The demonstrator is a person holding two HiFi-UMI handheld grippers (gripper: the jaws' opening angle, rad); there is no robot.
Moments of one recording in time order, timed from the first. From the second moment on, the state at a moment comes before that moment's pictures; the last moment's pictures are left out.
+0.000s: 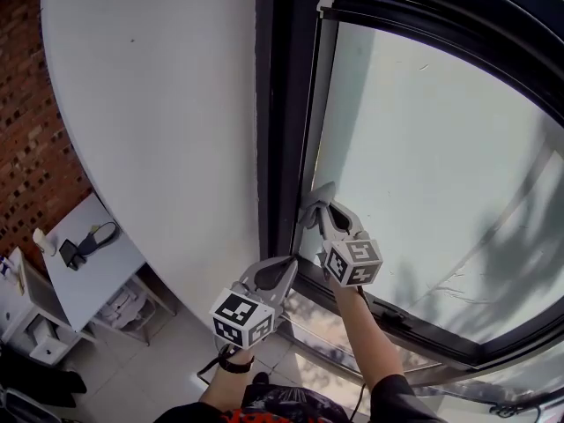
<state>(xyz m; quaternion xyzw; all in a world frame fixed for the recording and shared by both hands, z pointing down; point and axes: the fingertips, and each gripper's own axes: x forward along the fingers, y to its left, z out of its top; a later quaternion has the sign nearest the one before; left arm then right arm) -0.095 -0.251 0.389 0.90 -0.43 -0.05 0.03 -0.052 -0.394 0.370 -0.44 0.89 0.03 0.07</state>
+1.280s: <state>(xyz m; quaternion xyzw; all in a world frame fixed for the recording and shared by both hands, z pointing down) 0.116 -0.222 0.391 0.98 -0.19 -0.01 0.03 0.518 -0.132 0.400 -0.82 0.56 0.01 0.12</state>
